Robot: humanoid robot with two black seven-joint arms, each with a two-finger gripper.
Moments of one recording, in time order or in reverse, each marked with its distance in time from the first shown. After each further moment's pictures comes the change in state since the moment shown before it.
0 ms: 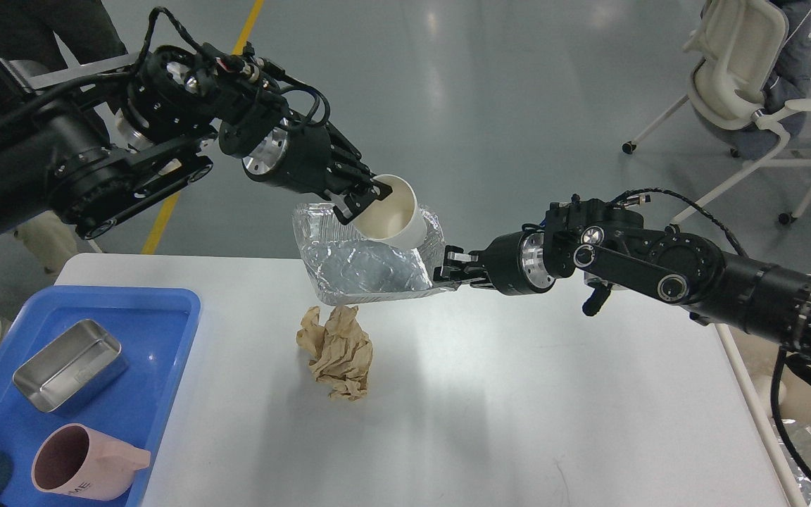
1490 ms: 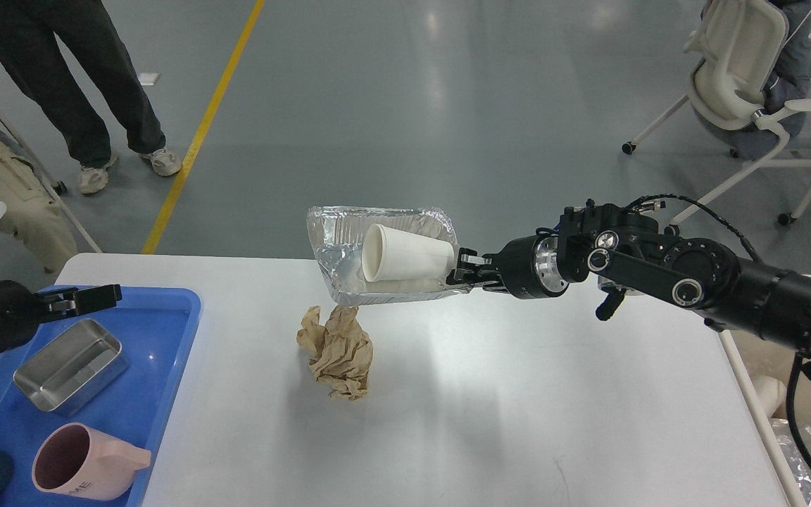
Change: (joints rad) left arm 0.864 0.838 -0.346 -0.479 -0.771 0.187 0.726; right arm -0.024 -0.042 0.000 0.016 0.002 -0.006 0.000
